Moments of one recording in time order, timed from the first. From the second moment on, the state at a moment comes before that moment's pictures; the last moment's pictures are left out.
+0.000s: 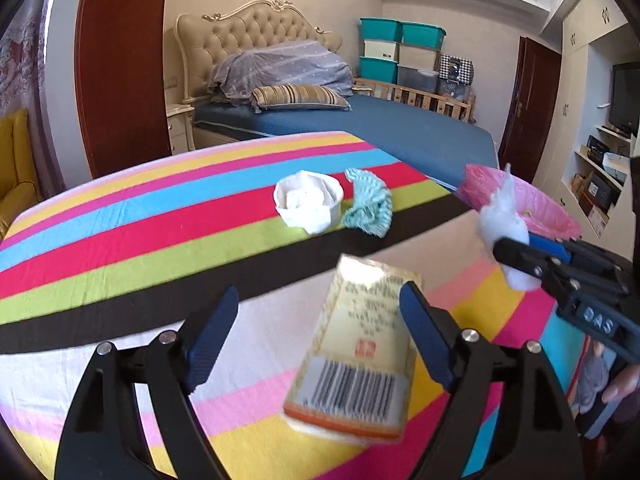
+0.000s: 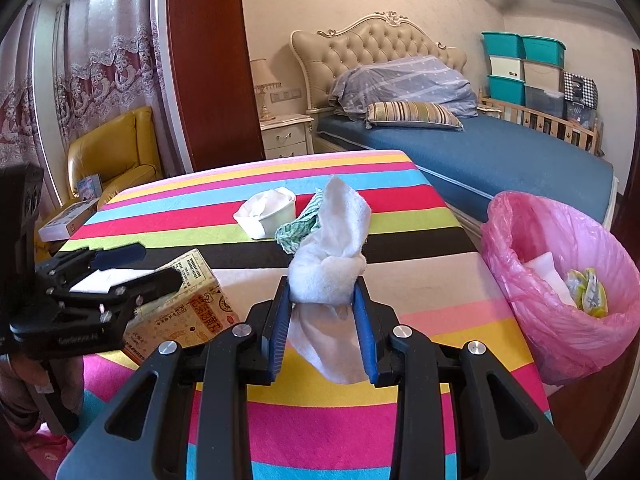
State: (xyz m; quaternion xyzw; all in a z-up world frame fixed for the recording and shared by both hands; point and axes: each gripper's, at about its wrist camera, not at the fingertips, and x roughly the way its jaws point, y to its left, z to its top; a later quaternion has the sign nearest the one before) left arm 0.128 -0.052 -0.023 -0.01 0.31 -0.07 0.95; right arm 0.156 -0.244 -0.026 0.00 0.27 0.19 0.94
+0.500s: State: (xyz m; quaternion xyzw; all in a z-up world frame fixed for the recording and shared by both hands) left arm 0.114 -0.074 -0.029 0.04 0.34 -0.11 0.93; right arm 0.138 -0.247 -0.030 -0.01 0.27 0.20 0.94
